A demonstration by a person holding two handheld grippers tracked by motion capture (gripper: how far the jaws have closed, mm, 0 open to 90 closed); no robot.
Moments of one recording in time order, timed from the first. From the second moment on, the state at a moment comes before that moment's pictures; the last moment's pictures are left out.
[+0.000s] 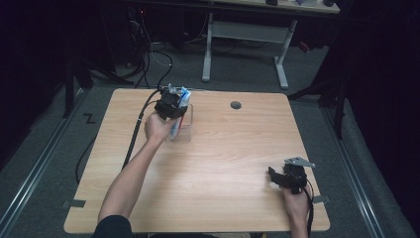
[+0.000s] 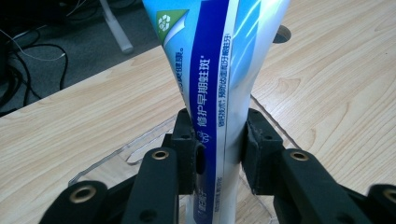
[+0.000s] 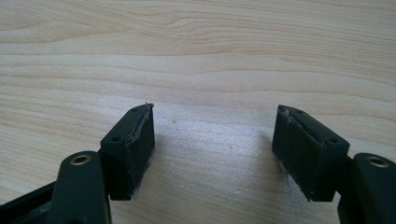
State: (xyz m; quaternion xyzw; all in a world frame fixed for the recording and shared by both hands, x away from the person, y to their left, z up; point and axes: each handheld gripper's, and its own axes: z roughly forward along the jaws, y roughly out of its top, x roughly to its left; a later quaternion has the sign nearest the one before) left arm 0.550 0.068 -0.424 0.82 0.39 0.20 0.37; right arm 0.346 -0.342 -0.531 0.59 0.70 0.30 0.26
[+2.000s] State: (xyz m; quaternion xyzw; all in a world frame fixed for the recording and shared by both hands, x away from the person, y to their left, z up) left arm 0.533 0.077 -0.399 0.81 0.39 0.20 0.40; right arm 0.346 -0.342 -0.531 0.59 0.70 0.30 0.26
